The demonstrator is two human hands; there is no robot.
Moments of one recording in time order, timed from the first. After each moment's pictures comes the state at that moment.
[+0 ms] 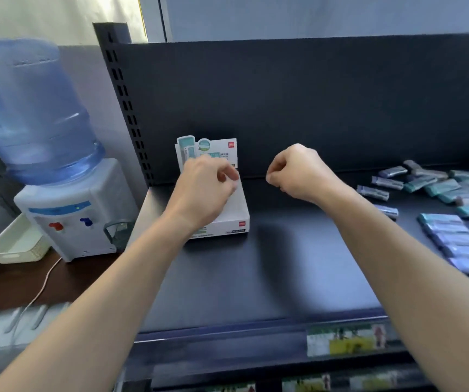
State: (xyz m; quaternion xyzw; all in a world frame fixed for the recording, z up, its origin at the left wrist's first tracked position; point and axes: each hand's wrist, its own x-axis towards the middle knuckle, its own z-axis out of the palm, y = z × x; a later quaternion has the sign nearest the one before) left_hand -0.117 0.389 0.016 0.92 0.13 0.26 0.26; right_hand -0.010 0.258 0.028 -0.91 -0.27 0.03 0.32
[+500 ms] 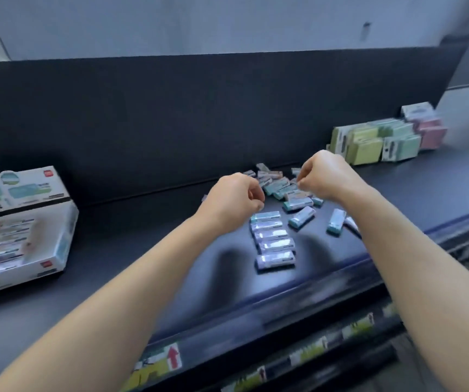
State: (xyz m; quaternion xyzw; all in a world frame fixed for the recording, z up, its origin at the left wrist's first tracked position) left_hand 0.023 0.136 0.015 0.95 -0.05 0.10 0.28; right_hand 0.097 -0.024 0.029 -0.97 -0.08 -0.05 0.23
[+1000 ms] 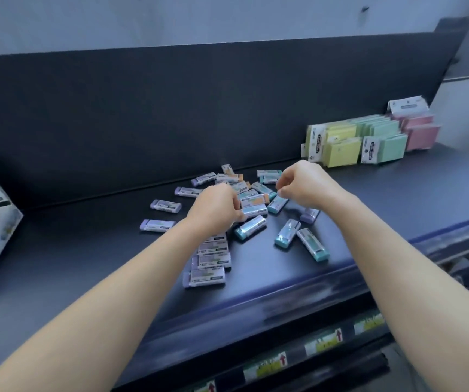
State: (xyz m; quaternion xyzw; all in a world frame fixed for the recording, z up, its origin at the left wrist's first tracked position) left_hand 0.093 0.064 -0.015 0.97 0.07 0.03 0.24; right_hand 0.158 -0.096 0.007 -0.95 -0.16 0.02 0.26
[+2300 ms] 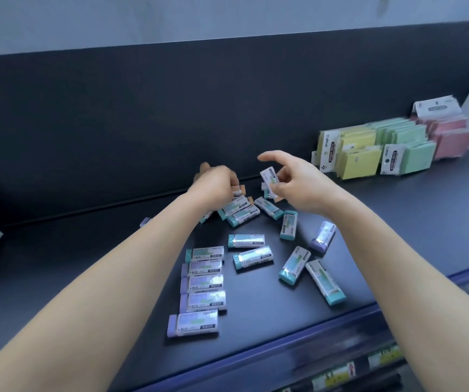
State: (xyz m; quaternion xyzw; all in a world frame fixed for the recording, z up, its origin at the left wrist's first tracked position) left_hand 0.196 0.102 -0.021 0.97 0.11 0.02 0.19; right_hand 0.208 -0.081 0.003 -0.88 -0.26 0.06 0.40
